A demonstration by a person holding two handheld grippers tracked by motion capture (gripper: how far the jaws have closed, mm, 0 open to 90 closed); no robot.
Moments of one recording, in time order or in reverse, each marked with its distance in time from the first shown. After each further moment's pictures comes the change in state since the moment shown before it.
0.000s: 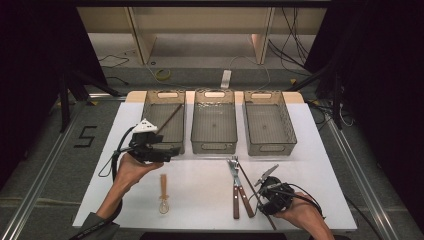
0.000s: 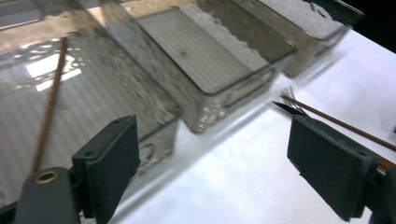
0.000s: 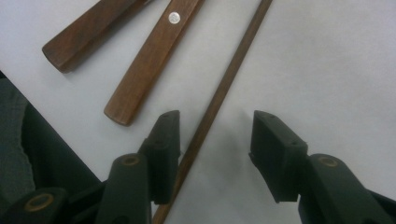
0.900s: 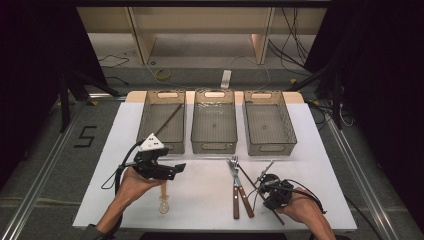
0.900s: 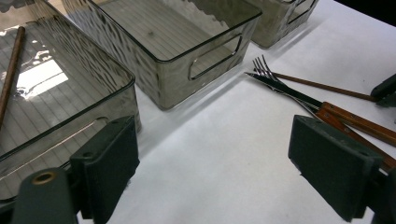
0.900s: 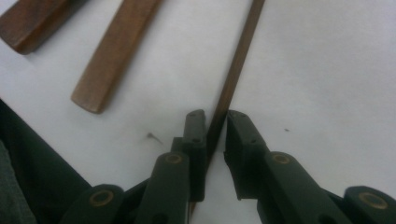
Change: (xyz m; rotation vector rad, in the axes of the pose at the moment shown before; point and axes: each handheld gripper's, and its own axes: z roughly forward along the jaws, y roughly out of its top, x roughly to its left) left arm -0.022 -0.024 0.000 0.020 -0.030 0.075; right arm -0.011 0.008 0.004 0.114 -0.027 -0.015
